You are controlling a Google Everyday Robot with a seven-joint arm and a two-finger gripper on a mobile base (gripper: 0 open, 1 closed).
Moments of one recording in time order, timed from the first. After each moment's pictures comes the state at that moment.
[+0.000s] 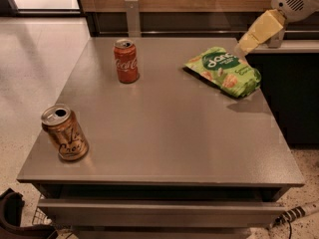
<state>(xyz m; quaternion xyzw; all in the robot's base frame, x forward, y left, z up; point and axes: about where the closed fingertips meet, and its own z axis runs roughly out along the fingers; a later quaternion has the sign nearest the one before) 0.625 -0.245 0.985 -0.41 0.86 0.01 0.29</state>
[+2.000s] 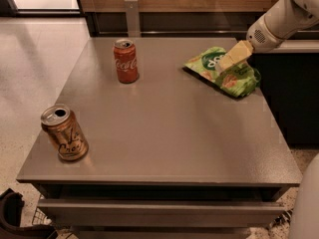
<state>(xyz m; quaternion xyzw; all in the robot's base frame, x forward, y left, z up) 0.695 -0.251 0.868 -0.30 0.91 0.09 0.25</state>
